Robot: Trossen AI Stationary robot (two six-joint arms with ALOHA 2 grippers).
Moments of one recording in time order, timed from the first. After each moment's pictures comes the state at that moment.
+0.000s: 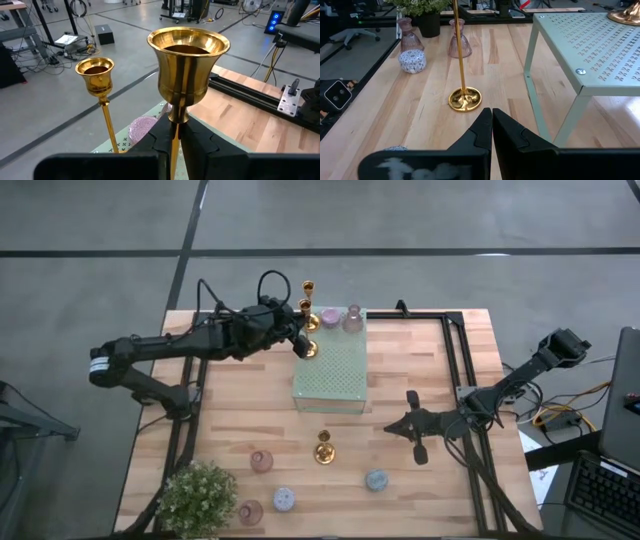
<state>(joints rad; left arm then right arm) 0.21 1.31 1.19 -0.18 -0.45 -0.18 0.57 0.95 0.33 0.21 0.50 0.29</state>
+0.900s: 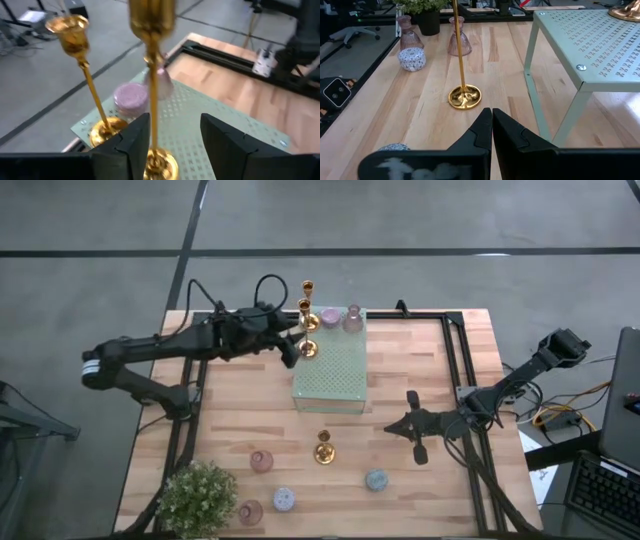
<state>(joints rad) 0.20 1.22 1.19 -0.37 -0.32 -0.18 0.57 0.95 0.33 0.21 0.50 0.29</state>
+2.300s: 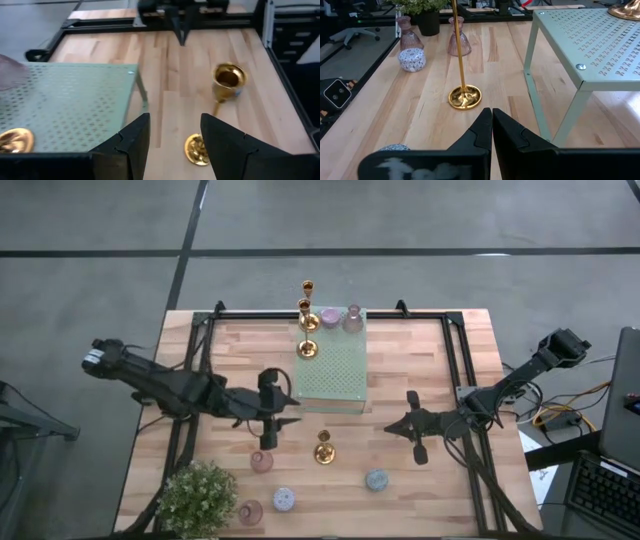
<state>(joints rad) -0.35 1.23 1.16 -0.47 -0.37 -0.18 0.57 0.95 0.33 0.21 0.50 0.30</state>
